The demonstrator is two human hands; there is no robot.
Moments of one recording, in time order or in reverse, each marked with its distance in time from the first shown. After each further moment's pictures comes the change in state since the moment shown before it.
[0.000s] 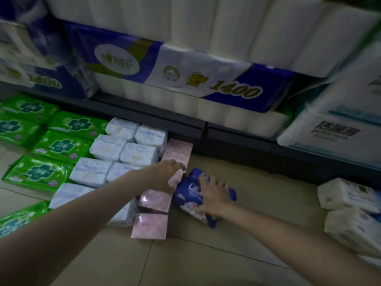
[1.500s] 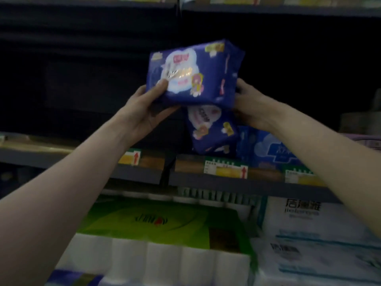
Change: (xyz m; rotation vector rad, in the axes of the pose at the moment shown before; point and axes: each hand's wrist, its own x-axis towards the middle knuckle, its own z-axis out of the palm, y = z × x) left_hand -0.098 0.187 -0.514 -1.577 0.876 0.970; right_hand -0.178 0.117 -0.604 0.997 0.971 -0.649
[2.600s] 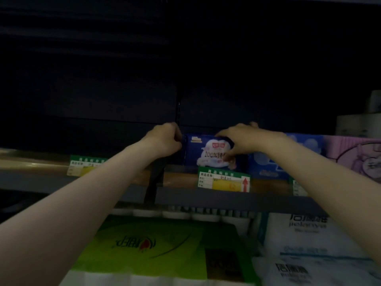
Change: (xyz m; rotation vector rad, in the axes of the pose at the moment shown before) left_hand 0.043 -0.070 -0.001 1.629 -0.101 -0.052; right_hand 0.019 0.060 -0.016 -1.550 -0.305 0.175
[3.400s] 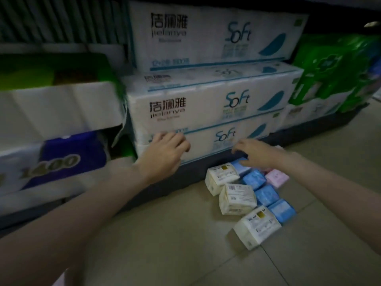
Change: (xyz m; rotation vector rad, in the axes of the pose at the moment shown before) left_hand -0.275 0.066 0.324 0.106 -0.252 0.993; right_hand -0.409 0.079 0.315 0.381 -0.496 0.261
